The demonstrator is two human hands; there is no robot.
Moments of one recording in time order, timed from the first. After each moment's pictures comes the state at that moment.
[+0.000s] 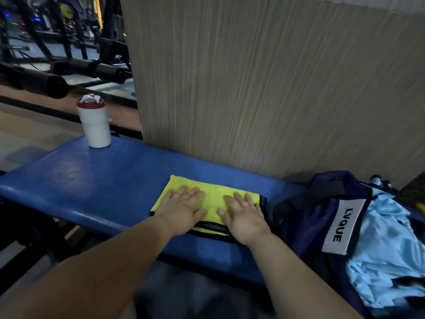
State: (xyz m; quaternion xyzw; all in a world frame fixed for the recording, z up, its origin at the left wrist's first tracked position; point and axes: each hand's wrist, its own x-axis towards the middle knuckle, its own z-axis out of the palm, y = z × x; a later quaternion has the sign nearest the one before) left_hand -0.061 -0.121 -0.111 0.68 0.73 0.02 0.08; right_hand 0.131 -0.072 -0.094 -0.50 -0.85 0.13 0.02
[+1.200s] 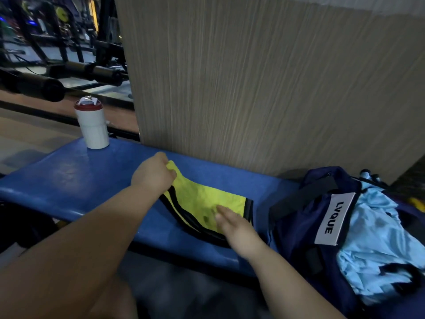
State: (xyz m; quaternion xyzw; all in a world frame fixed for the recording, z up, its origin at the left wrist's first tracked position) left_hand -0.095 -0.128 -0.029 0.46 0.84 0.29 0.07; right_hand 0.140 -0.114 -0.098 -0.46 -0.79 0.38 0.15
